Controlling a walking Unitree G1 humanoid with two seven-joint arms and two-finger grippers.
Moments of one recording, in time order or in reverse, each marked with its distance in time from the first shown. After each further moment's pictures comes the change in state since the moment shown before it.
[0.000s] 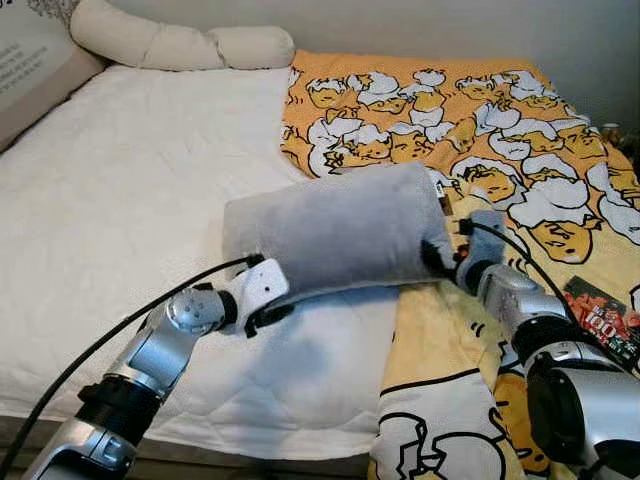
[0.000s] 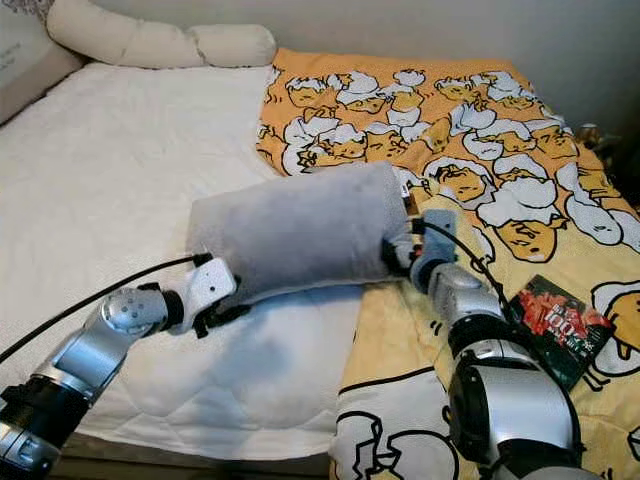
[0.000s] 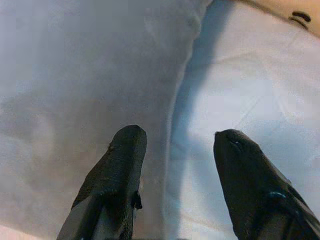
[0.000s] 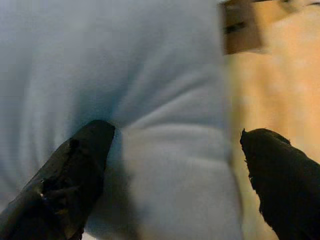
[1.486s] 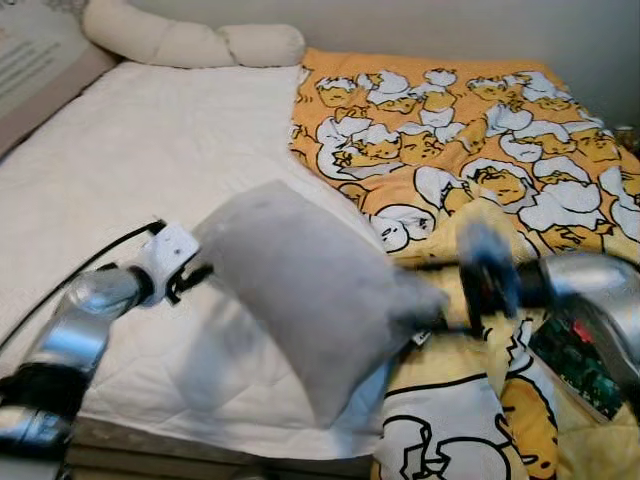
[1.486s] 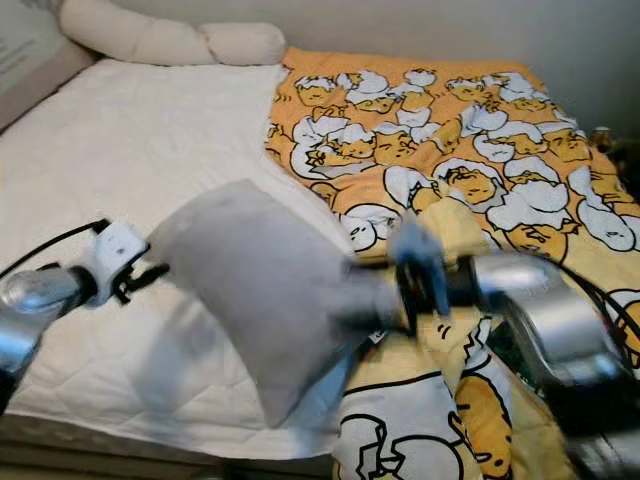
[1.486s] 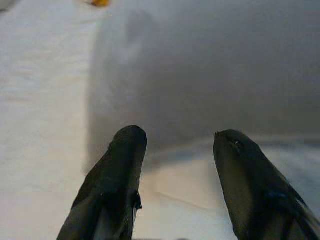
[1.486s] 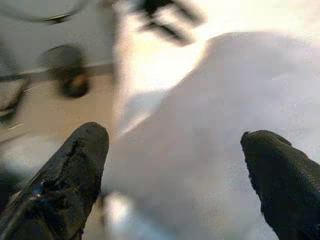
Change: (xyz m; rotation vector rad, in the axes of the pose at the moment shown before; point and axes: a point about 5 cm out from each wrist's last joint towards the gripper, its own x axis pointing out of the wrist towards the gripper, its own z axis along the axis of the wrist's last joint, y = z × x) left arm -0.071 0.064 -0.045 -0.151 0.051 0.276; right arm -0.099 0.057 0.056 -0.587 0.012 0.905
